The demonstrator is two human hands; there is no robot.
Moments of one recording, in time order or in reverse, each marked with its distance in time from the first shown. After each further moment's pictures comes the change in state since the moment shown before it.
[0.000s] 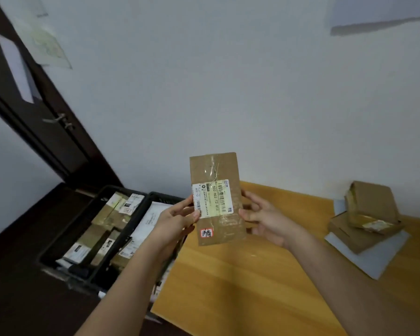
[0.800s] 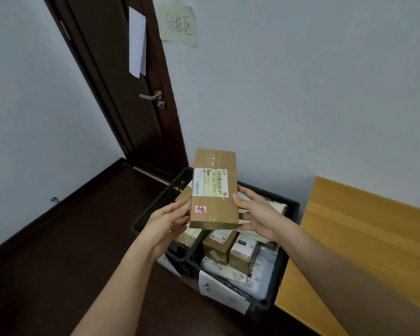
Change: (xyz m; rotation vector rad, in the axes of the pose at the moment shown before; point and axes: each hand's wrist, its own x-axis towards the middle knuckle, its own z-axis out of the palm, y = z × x) left_hand -0.062 -0.037 -0.412 -0.246 0.223 -0.058; right_hand 0.140 0.091 0.389 -0.095 -0.078 0.117
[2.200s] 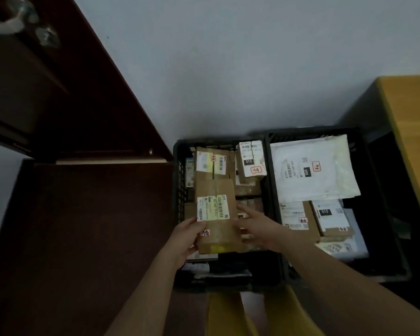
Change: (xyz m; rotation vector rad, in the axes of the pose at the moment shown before) left_hand 0.445 -0.021 -0.205 0.540 -0.347 -0.646; right_hand 0.384 0.130 0.139 0.120 0.420 0.548
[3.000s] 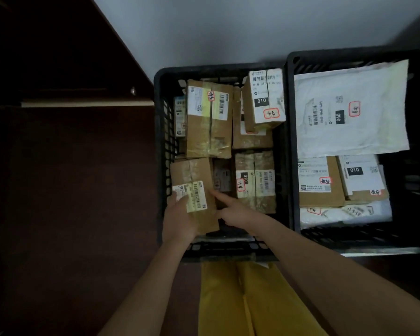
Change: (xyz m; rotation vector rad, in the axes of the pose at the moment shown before) left_hand 0.086 -0.089 0.002 0.782 0.278 0.180; right_hand 0.097 0.073 0.044 -0.216 -0.180 0.049
